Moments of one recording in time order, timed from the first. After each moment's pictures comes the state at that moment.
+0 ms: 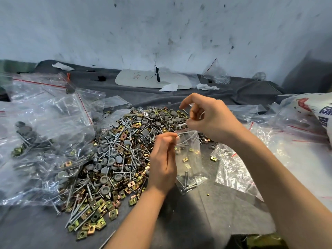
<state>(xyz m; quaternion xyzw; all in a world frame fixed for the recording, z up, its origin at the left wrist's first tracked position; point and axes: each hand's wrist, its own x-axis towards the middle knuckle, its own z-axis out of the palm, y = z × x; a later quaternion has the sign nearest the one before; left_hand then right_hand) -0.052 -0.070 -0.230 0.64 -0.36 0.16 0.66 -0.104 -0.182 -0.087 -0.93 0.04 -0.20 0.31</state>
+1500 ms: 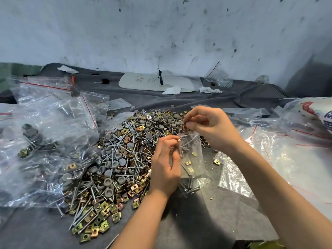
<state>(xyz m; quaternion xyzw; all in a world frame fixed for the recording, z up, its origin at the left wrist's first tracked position) -0.054 -0.066 -0.224 0.66 -0.35 0.20 0.63 -0.098 -0.187 -0.110 -0.88 0.04 -0.22 0.43</state>
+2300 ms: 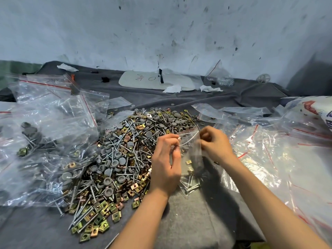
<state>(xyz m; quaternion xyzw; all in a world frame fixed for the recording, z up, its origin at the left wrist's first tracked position) -0.054 -0.069 -0.225 0.67 -0.34 0.20 0.63 -0.083 -0.227 -0.188 -0.89 0.22 -0.20 0.35</state>
